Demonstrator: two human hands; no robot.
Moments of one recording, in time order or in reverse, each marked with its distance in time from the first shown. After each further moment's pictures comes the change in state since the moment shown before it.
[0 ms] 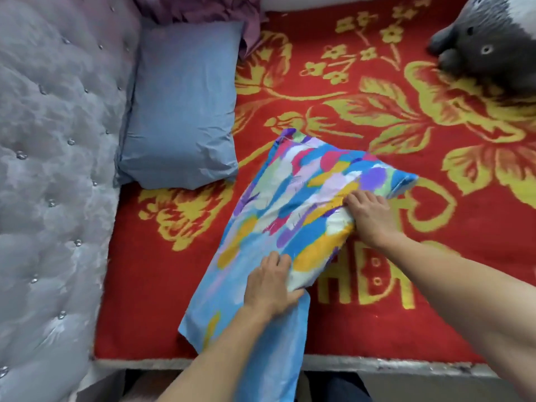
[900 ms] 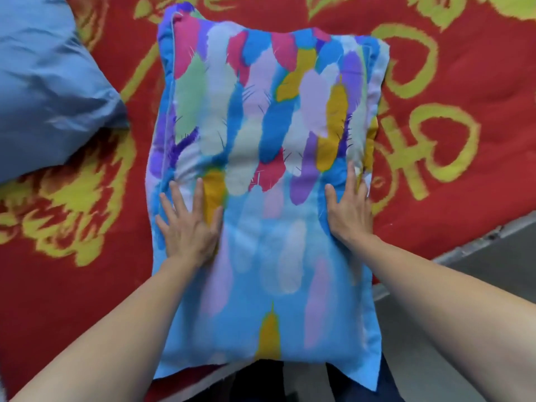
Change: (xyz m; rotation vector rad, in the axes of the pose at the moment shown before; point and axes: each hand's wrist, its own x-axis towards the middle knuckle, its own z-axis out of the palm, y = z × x) left_hand 0.127 -0.160 0.150 0.133 0.136 -0.033; right_hand -0.105 -0.069 0.232 0.549 0.090 1.008
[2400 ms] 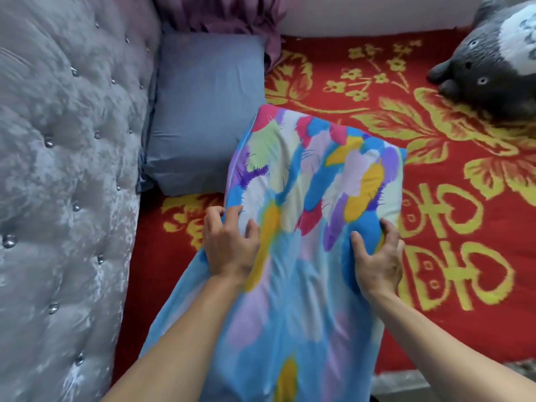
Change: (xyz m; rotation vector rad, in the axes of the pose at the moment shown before) left_hand -0.065 -0.132 -0.227 -0.542 0.682 -0.135; right_hand -0.165 -0.229 -0.059 0.328 0.282 -0.254
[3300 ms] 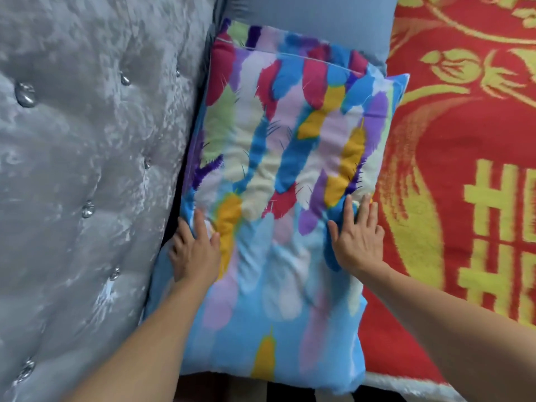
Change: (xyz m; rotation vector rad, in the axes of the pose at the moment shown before) left_hand -0.094 -0.283 -0.003 0.543 -0.433 -0.547; right_hand -0.084 0.039 0.219 -0.823 -0.605 -0.480
